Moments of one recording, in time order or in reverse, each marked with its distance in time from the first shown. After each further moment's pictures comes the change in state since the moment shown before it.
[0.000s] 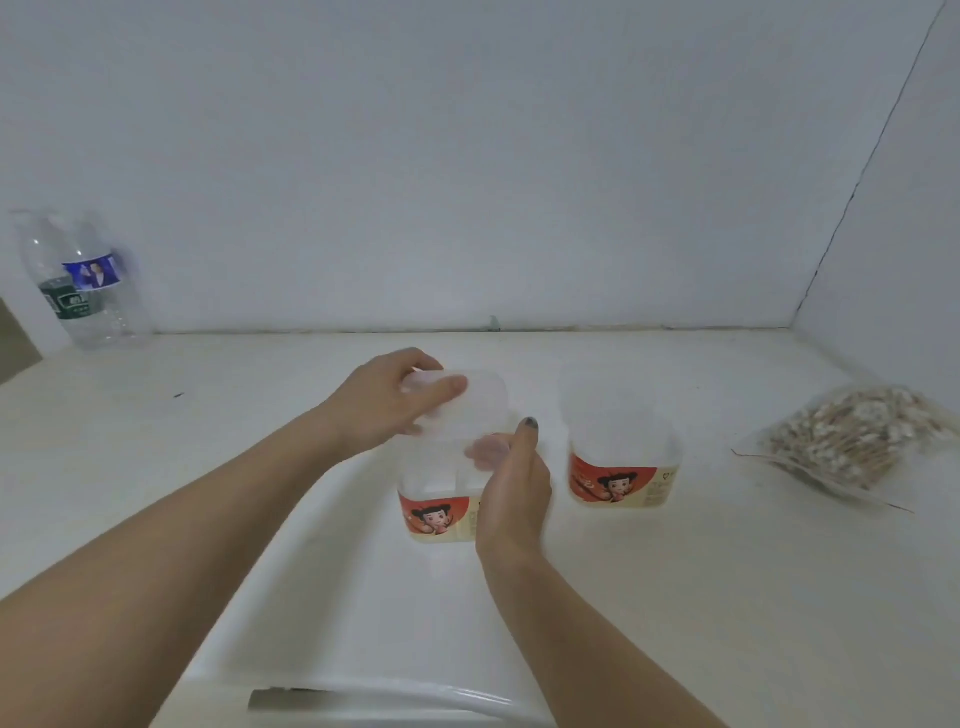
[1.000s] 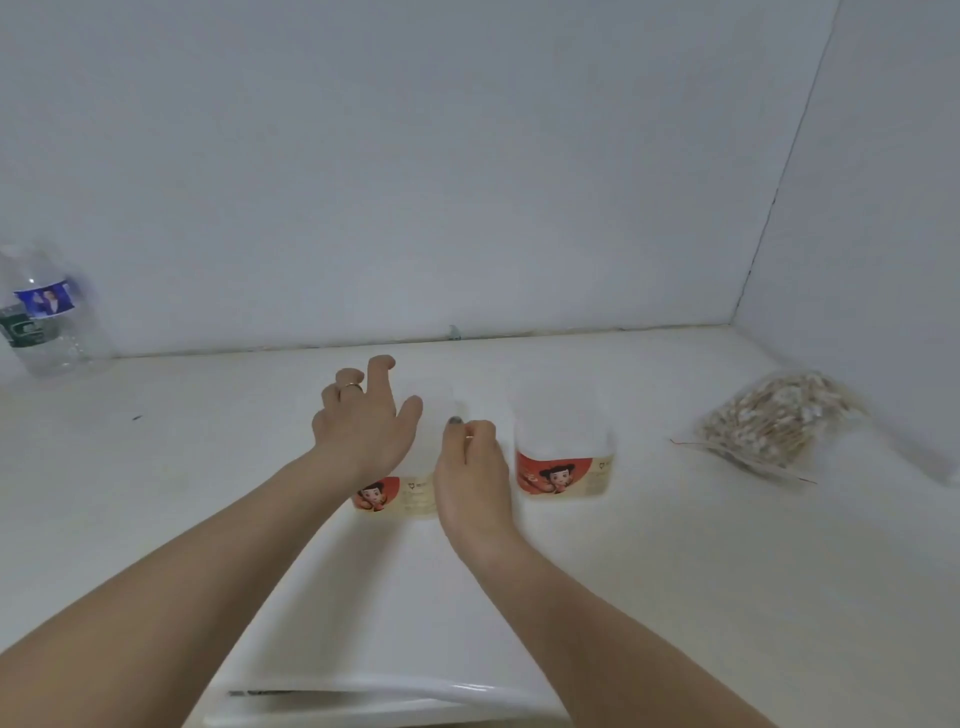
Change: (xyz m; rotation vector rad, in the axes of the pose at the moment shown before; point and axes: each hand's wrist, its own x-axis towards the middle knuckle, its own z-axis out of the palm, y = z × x) left_hand -0.007 0.021 0.054 0.472 0.228 -0.134; right_hand 0.005 -0.013 -0.023 -0.412 -0.152 -0.187
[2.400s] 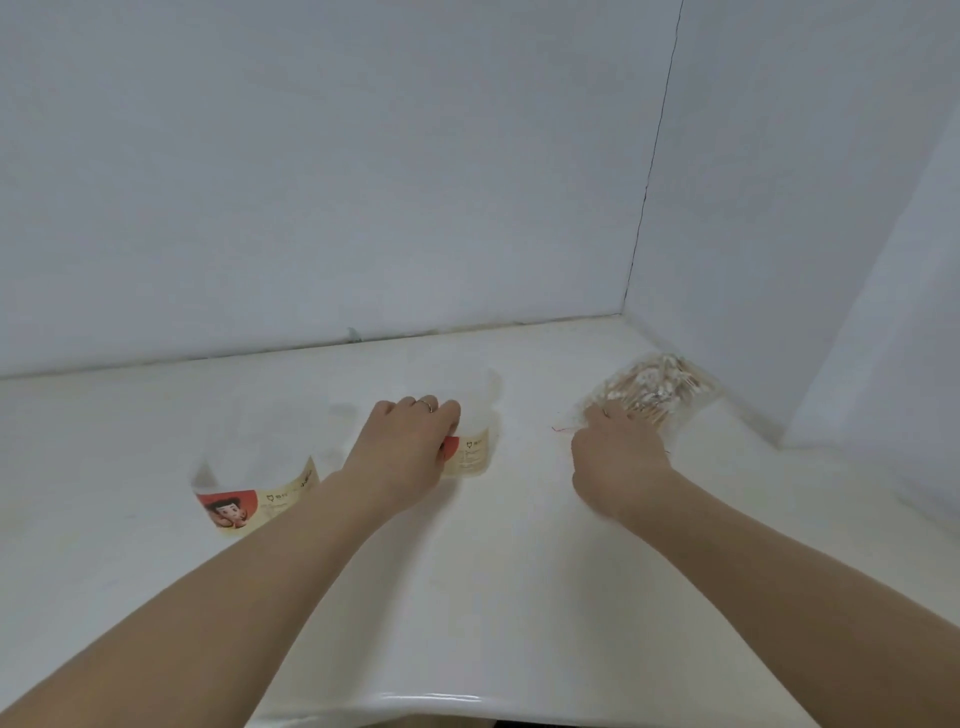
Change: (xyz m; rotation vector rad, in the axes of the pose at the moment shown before) left_hand -0.020 0.106 0.091 0.352 0.010 0.692; right_hand 0.038 0.032 -0.254 -1.644 -0.125 -0.139
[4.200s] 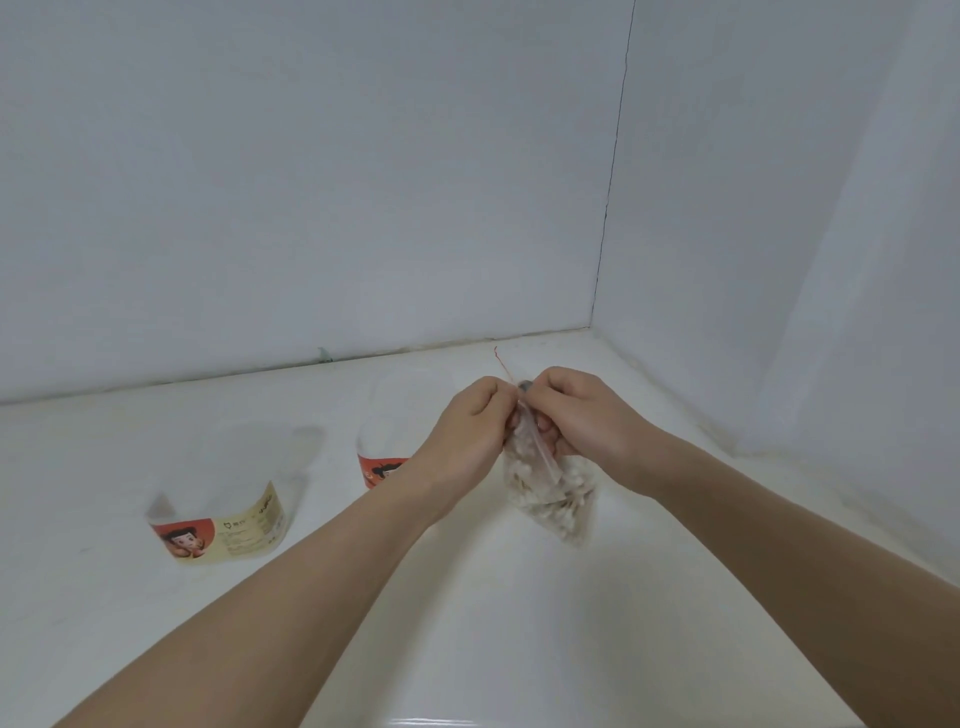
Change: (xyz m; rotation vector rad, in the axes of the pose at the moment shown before) left_hand 0.029 0.104 -0.049 -1.336 0.004 -0.253; right_hand -0.018 0.037 -0.055 1.492 0.058 -0.083
